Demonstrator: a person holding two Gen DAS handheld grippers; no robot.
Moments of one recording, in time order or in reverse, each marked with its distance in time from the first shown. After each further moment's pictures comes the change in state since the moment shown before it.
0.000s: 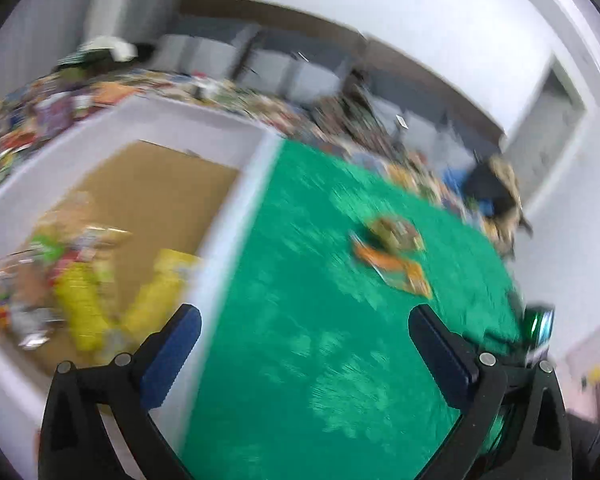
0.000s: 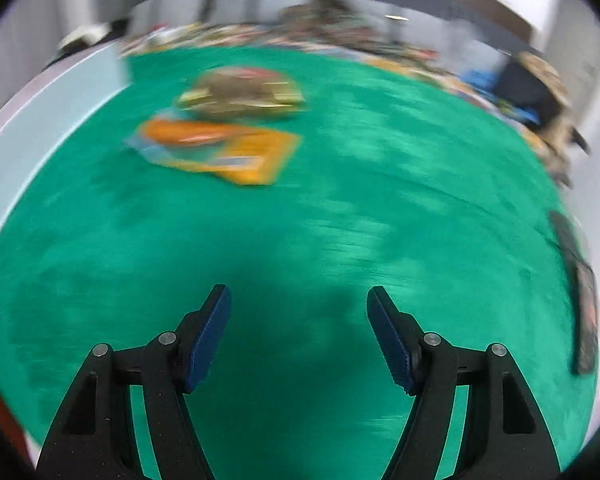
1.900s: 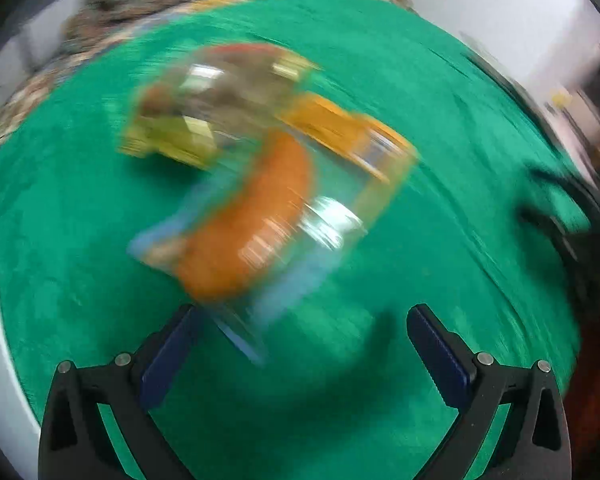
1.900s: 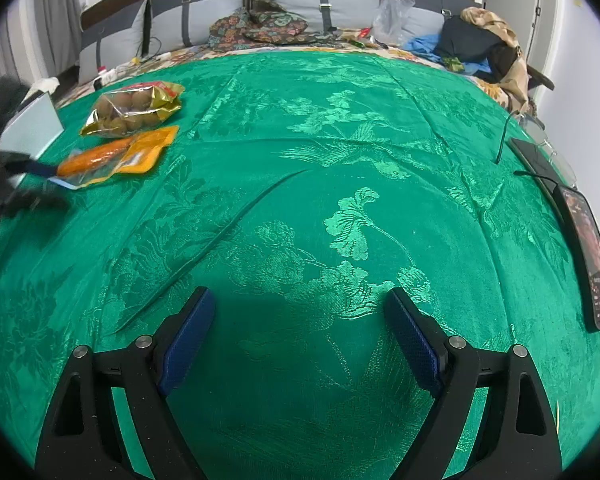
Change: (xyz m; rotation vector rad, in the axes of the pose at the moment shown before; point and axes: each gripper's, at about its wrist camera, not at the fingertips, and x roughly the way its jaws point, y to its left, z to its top) left arm 0.272 -0.143 0.014 0.764 0.612 -0.254; right arm 0.013 -0.065 -0.025 0.160 -0.030 -0.001
